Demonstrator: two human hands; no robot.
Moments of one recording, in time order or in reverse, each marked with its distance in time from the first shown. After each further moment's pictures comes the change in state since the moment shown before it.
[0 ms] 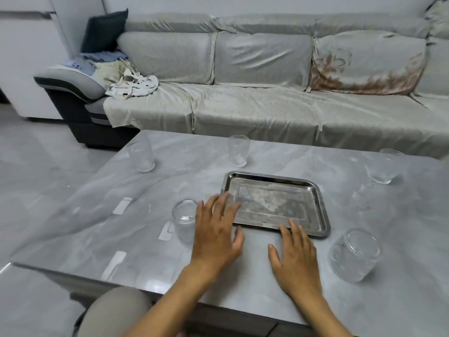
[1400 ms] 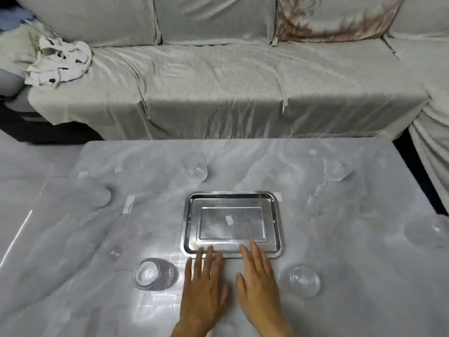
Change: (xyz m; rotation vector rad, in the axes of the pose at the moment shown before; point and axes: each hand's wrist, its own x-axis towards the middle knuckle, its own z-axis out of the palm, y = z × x) left_hand 0.035 0.050 0.005 0.030 -0.660 -0.120; right_hand 0.041 -0.032 -0.121 0.258 -0.407 0.130
